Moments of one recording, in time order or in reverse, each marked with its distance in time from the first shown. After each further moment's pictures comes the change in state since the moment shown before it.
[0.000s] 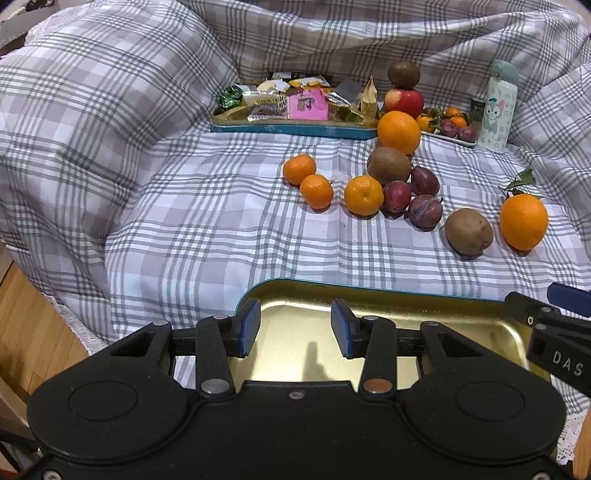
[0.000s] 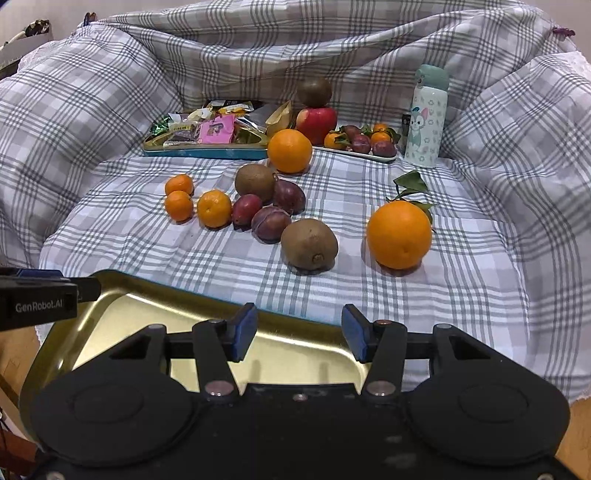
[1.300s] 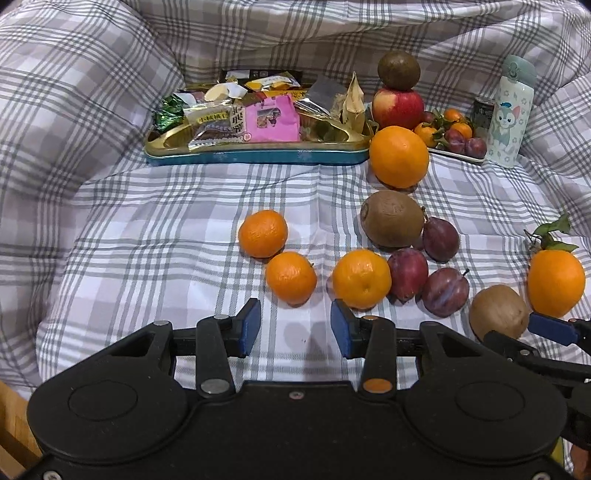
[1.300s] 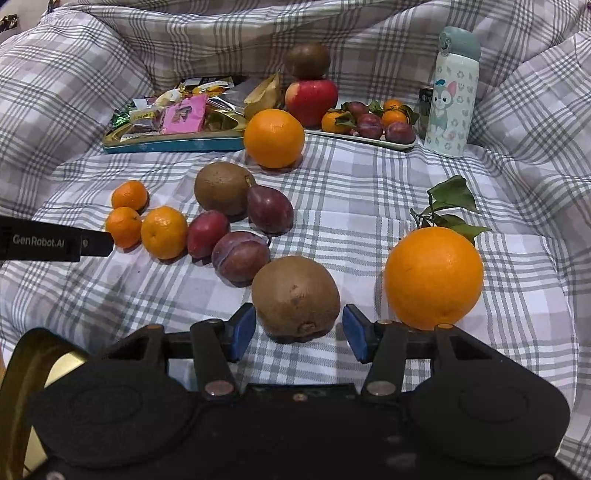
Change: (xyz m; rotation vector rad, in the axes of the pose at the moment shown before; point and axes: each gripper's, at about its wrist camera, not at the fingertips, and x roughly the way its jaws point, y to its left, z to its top) left arm 0.100 -0.008 0.089 0.068 0.047 -0.103; right arm 0.106 -0.014 0.050 0.022 0.081 0.006
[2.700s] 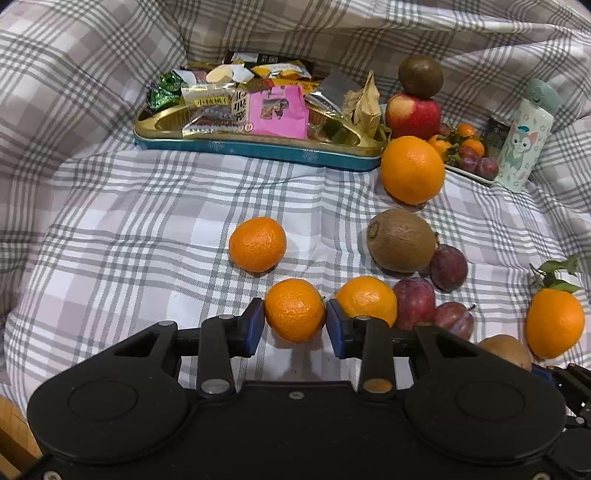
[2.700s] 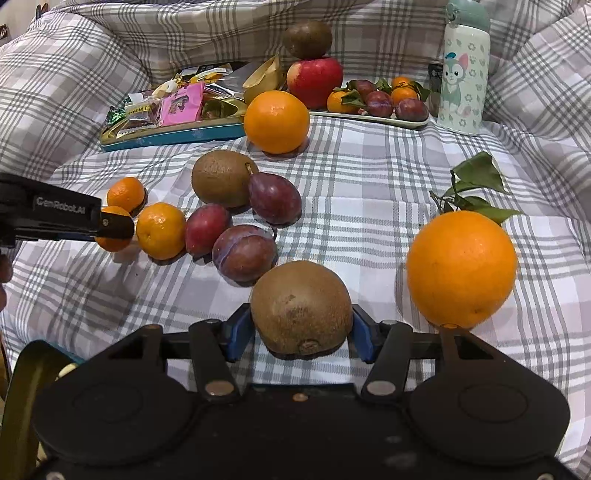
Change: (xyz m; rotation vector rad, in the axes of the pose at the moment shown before) left arm 0.020 0.011 0.017 -0.099 0.032 -0.061; right arm 0.020 -0.002 0.003 0.049 0.050 0.049
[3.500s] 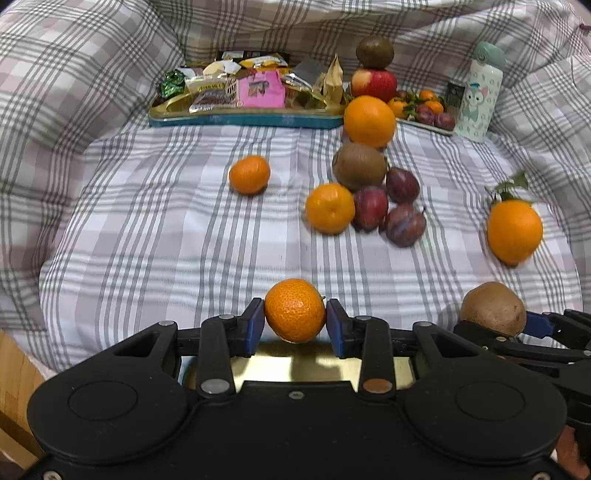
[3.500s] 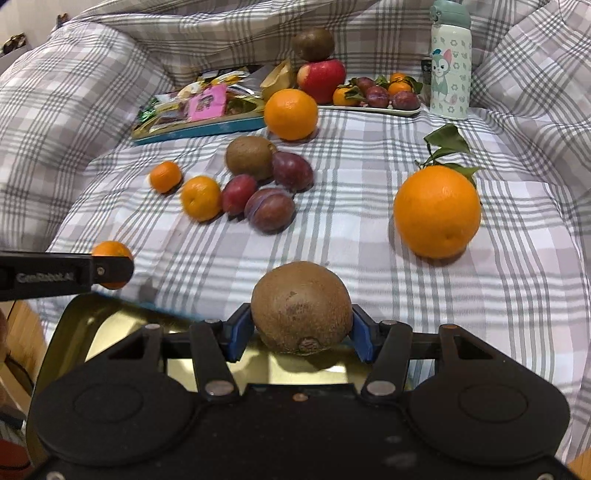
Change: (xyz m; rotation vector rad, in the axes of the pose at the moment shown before) left arm -0.063 -0.018 -0.072 0.080 0.008 0.019; right arm -0.059 -0.002 -0.043 0.011 0.000 0.063
